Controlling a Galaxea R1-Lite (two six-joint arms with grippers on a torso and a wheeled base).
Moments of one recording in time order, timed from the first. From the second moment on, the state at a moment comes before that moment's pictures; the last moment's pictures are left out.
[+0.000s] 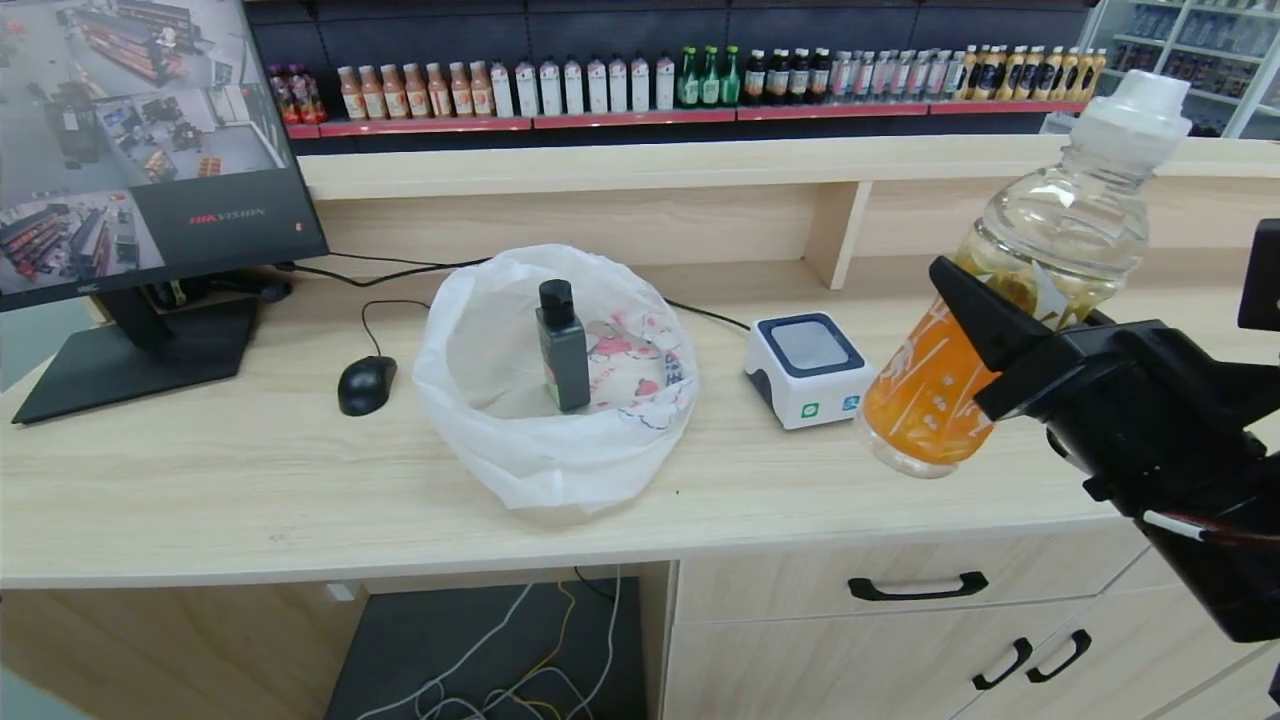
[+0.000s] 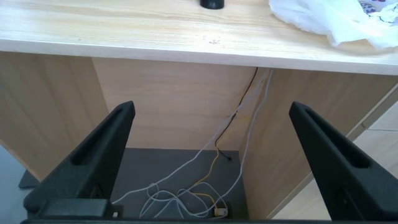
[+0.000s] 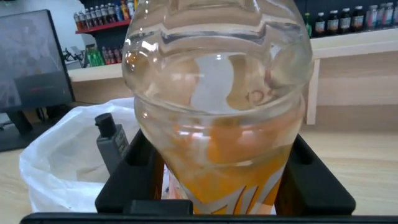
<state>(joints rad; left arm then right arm) 0.00 0.00 0.00 0.00 0.01 -0.01 0.55 1.55 -0.43 -1.57 -0.17 0.04</state>
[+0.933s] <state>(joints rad) 0.00 0.00 0.00 0.00 0.01 -0.01 0.51 1.92 -1.11 -1.34 -0.40 0.61</state>
